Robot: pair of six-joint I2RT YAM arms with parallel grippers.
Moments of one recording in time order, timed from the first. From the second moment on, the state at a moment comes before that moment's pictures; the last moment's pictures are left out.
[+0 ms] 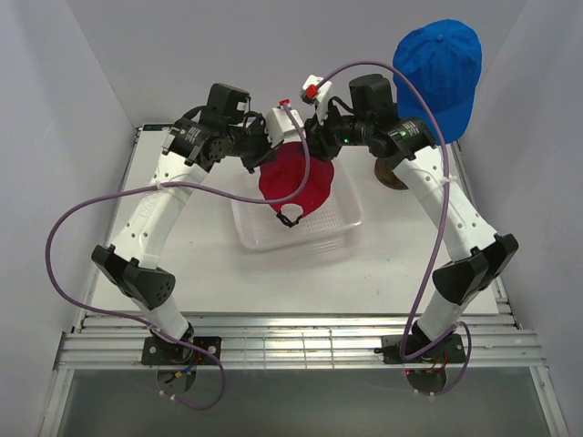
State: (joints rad) left arm -0.52 1.68 2.07 -1.06 0.36 0.63; right arm 0.58 1.69 1.98 -0.77 -0.52 -0.32
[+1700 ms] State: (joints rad) left arm -0.53 1.83 2.44 -1.10 0.24 0.46; right arm 0.23 1.43 1.70 0.15 -0.26 -1.71
